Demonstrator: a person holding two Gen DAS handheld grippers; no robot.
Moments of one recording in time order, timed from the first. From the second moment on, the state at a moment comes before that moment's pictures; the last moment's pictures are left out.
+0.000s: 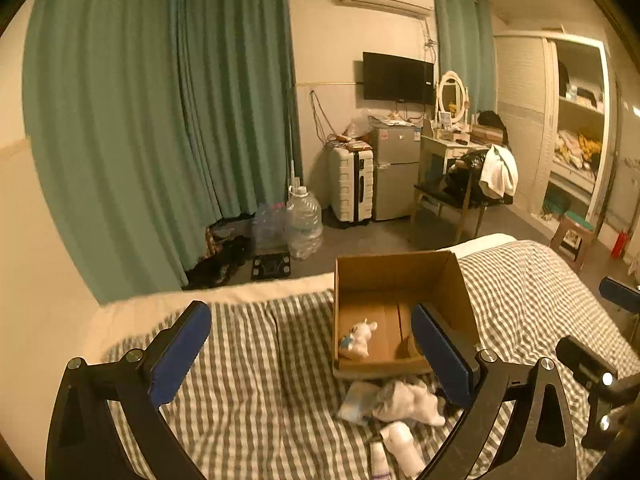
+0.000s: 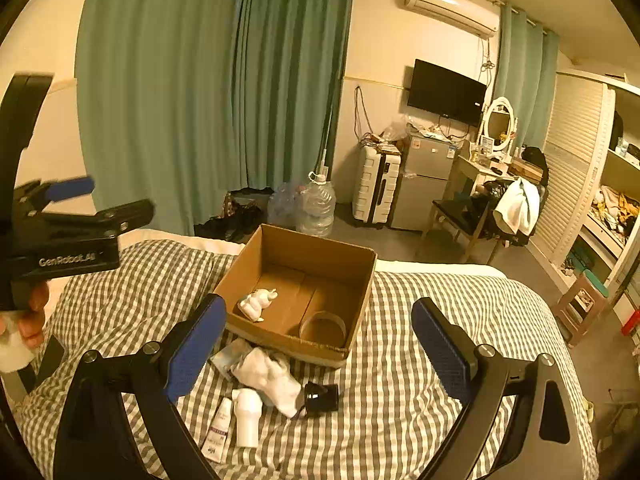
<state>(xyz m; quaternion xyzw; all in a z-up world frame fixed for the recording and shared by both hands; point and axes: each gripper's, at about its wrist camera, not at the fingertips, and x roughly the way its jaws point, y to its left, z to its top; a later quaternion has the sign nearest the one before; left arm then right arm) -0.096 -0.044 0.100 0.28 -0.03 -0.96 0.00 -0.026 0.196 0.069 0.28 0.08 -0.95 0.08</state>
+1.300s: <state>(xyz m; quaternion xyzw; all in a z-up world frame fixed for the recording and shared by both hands) -0.083 -0.058 -0.182 0.46 -0.04 -0.88 0.08 -0.086 0.141 -0.226 0.54 0.10 -0.82 0.17</state>
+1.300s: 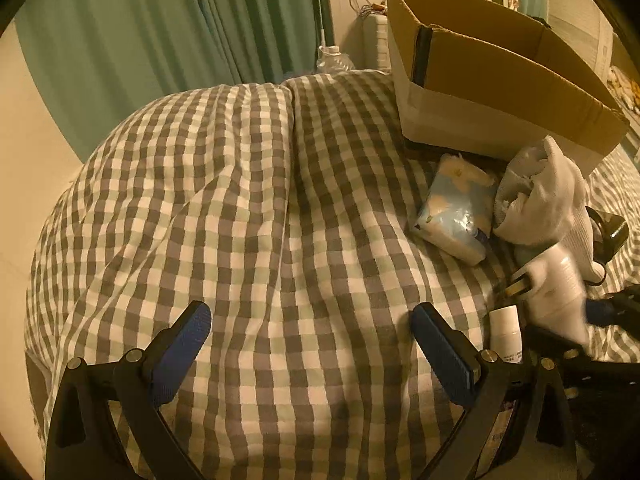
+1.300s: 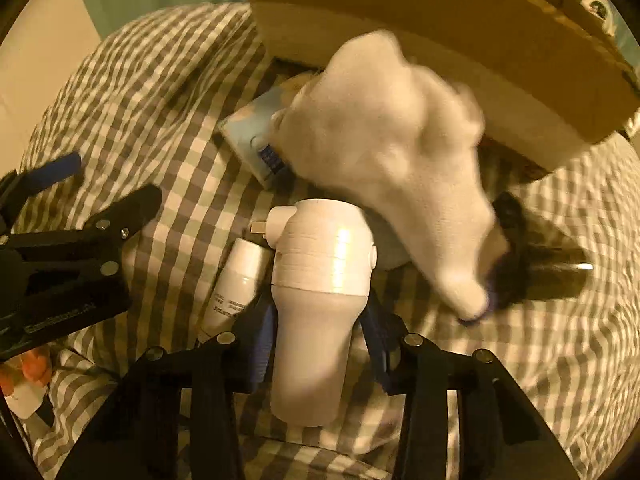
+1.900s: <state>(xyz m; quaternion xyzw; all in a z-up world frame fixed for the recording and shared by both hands) -0.059 0.040 -0.185 0.48 -0.15 -0.86 -0.09 -0.050 0.206 -0.154 0.45 0.03 -0.88 0.11</state>
